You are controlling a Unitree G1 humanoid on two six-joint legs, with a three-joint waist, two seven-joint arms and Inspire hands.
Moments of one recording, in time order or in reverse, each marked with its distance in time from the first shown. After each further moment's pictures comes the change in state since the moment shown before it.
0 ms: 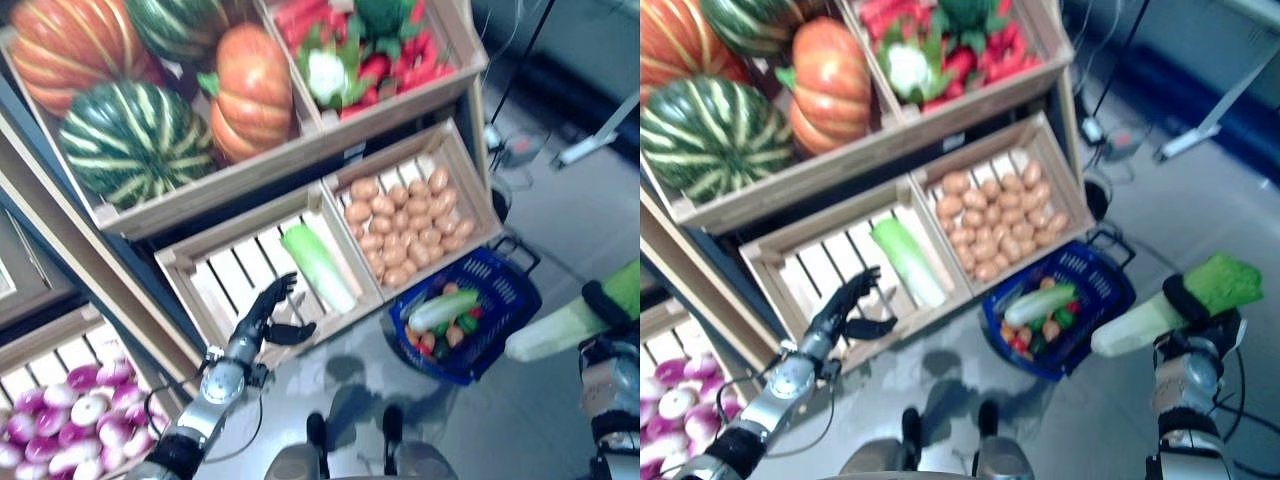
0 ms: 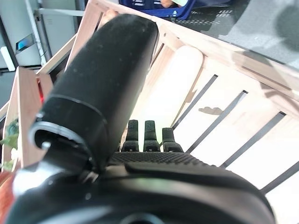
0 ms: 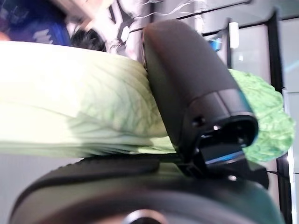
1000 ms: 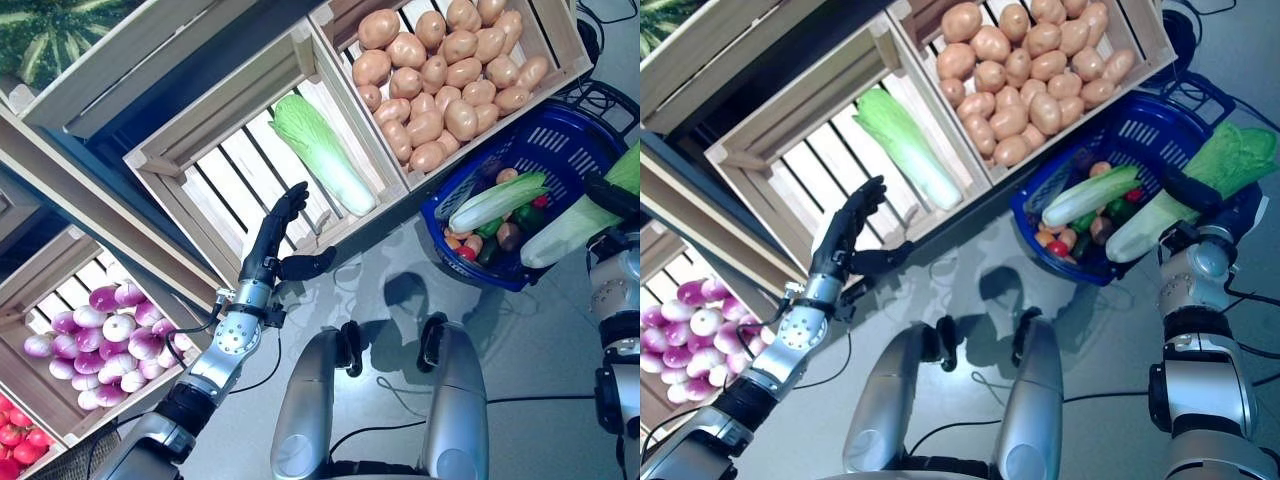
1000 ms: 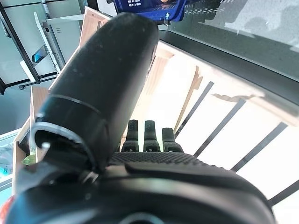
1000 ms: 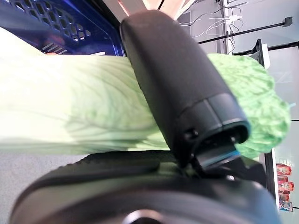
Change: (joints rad) left arm -0.105 0.020 -0.059 -0.151 -0.032 -0.098 0.169; right arm -0.361 -0.074 0.133 0.073 -0.052 0.078 -0.011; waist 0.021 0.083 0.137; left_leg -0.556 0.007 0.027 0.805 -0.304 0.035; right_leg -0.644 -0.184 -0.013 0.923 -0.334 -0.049
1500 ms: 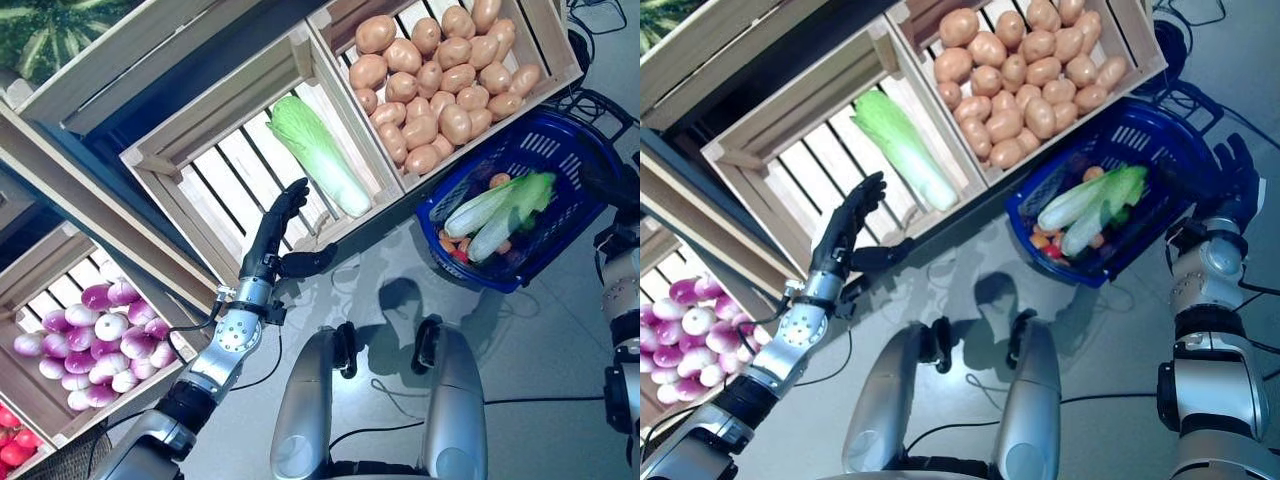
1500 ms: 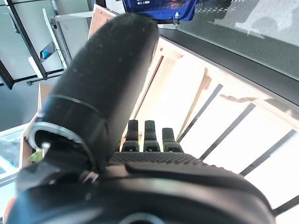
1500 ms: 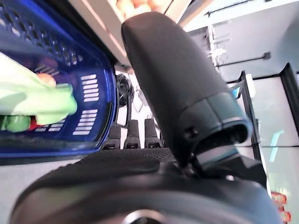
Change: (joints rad) left arm -0.011 0.003 -0.001 -0.003 -0.016 0.000 0.002; right arm -0.006 -0.040 0.008 -0.006 0.066 0.007 0.208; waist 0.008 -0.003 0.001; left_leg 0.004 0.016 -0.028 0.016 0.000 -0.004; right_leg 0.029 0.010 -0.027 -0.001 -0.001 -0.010
